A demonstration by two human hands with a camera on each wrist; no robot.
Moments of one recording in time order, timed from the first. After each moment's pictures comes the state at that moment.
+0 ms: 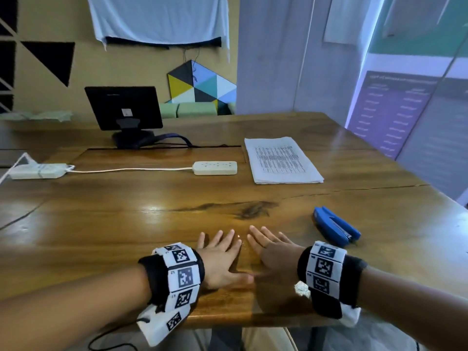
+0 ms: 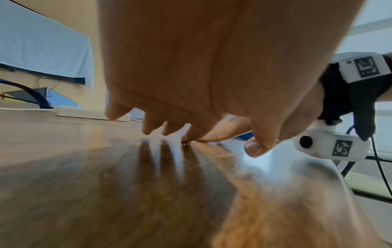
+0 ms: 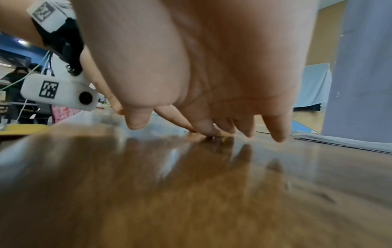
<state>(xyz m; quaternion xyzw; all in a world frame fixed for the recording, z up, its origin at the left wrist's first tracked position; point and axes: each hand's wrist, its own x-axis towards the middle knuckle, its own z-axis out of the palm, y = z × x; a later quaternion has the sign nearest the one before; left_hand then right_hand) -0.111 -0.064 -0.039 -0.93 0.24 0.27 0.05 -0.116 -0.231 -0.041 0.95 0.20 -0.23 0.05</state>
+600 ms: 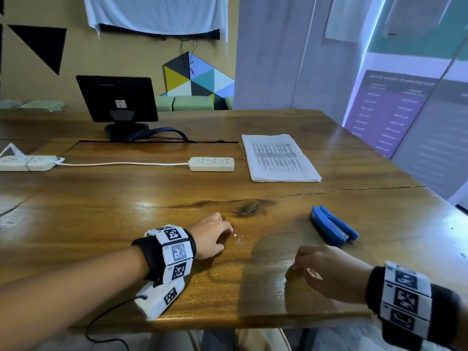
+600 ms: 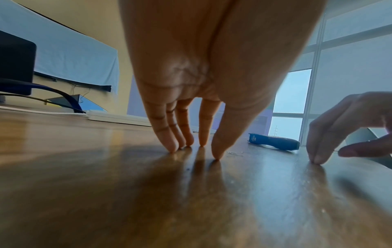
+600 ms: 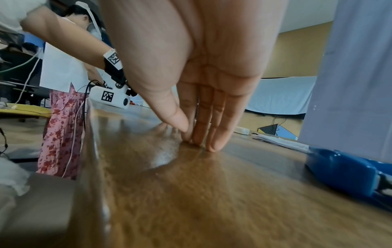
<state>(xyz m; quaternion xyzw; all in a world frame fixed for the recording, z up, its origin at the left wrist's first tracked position) -0.073 -0.054 -0.029 -0.95 0.24 0.17 -0.12 -0.162 -0.308 -0.020 0.96 0.23 -0.12 -0.05</state>
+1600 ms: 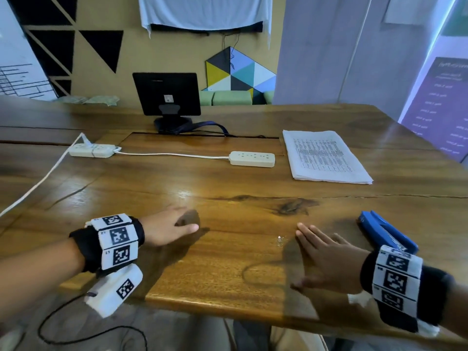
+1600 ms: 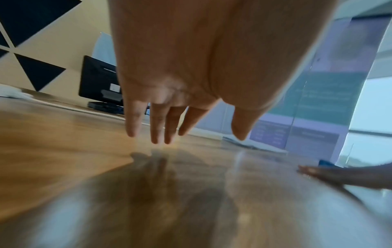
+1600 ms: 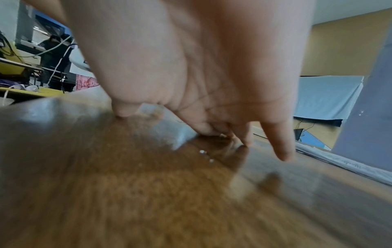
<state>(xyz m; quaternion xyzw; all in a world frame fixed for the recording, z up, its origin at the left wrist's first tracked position) -0.089 0.085 -0.012 -0.97 0.06 0.21 -0.11 -0.120 -0.254 -0.027 0.93 0.21 -0.27 0.12</state>
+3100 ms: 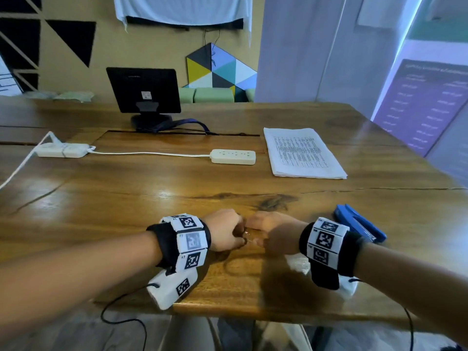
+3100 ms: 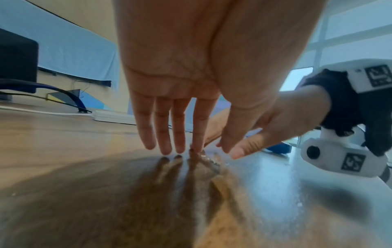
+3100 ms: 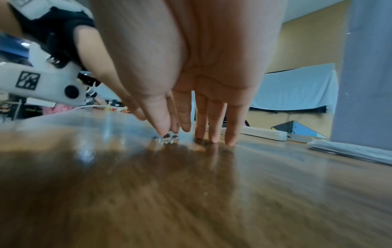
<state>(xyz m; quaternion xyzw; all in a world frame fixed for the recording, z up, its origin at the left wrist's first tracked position) -0.083 -0.044 -0.012 -0.96 0.22 0.17 -0.08 -0.080 -0.203 -0.025 0.95 0.28 -0.17 -0.01</state>
